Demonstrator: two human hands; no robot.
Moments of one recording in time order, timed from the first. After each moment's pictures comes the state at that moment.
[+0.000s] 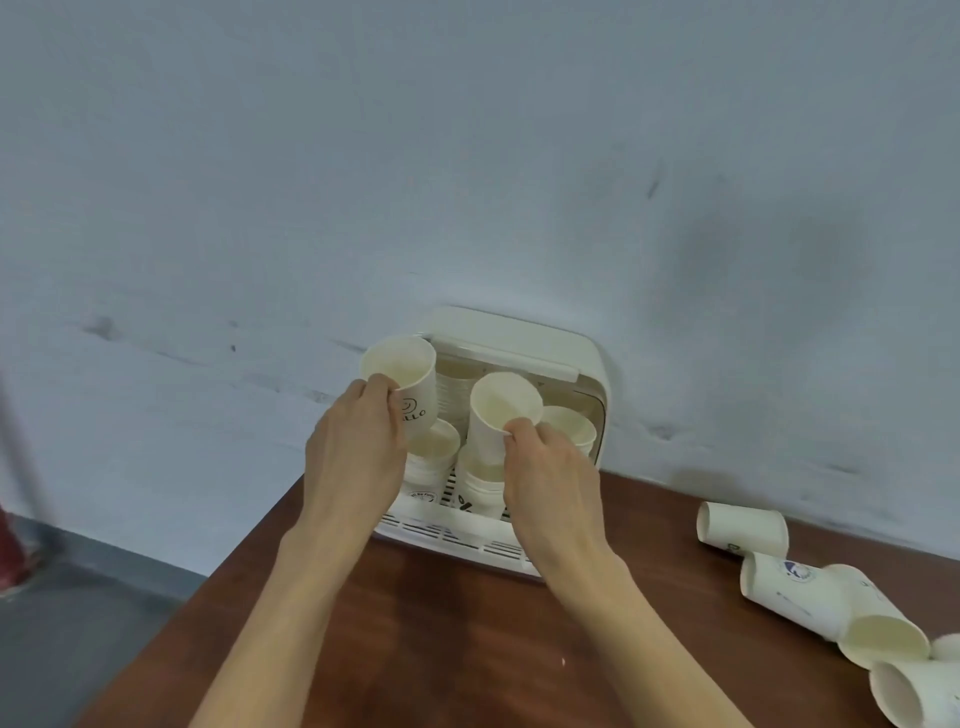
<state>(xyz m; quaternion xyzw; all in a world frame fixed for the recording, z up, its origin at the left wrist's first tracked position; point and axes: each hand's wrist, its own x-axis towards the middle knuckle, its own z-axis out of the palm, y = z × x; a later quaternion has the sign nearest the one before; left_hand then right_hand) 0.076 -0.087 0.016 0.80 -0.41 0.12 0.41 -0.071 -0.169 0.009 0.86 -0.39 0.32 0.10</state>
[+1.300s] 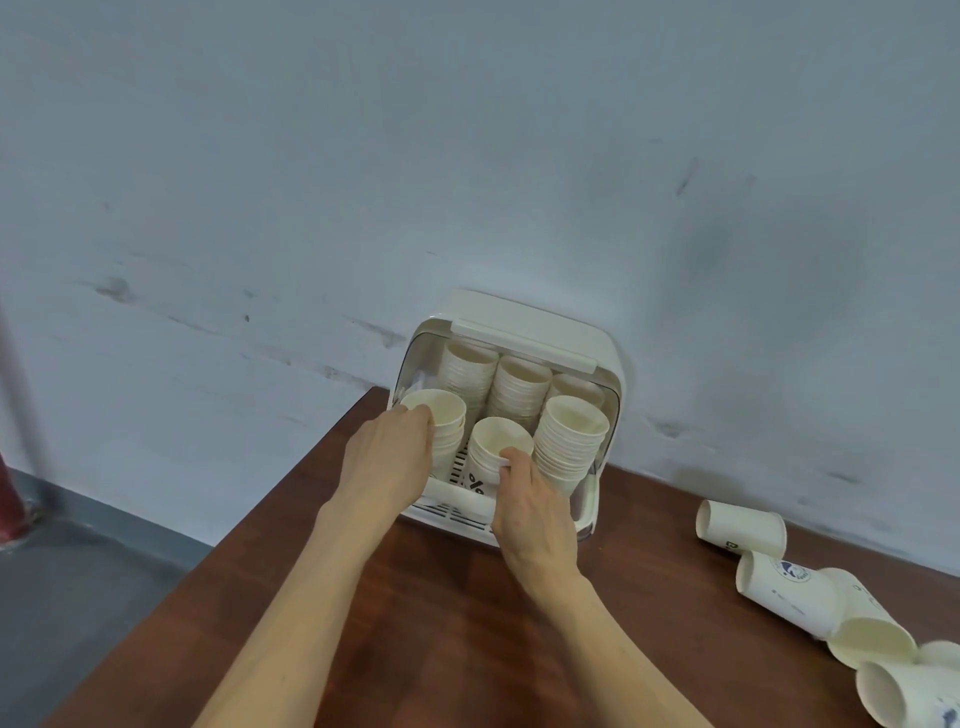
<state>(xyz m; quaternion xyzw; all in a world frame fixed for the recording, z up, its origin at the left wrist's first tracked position) 0.090 -0.108 -0.031 0.83 -0.49 0.07 0.26 -0.062 -0.188 -0.071 0.89 -0.36 0.28 0.00</state>
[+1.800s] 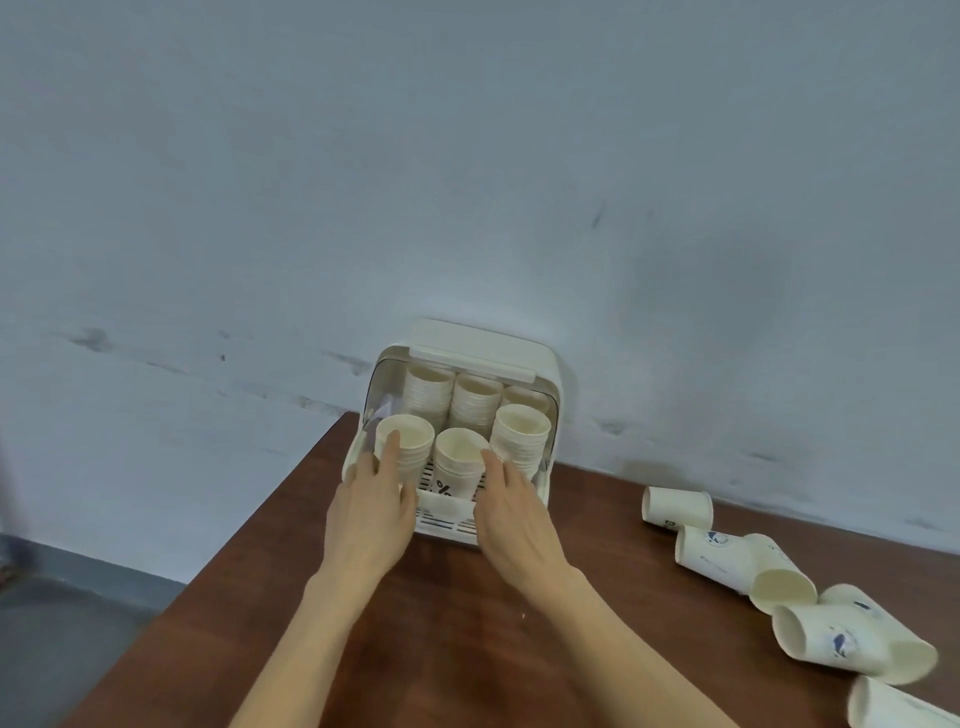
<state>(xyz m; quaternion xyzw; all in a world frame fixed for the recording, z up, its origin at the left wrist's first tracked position) 0.043 -0.073 -0.049 0.81 -0.48 0.04 0.33 -0.107 -0.158 -0.034 0.91 -0.33 0.24 0.00</state>
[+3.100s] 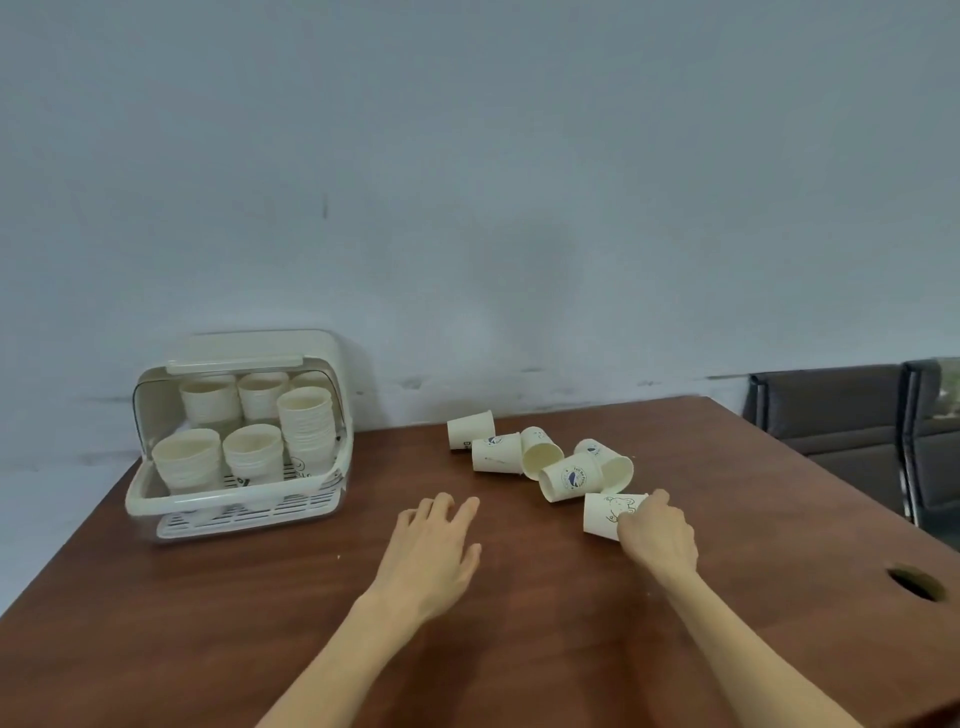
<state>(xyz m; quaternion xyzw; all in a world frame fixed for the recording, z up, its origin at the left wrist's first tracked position) -0.223 -0.064 -0.035 0.62 -0.77 0.05 0.14 -0.477 -0.122 -0.030 0.51 -0.82 0.23 -0.15</state>
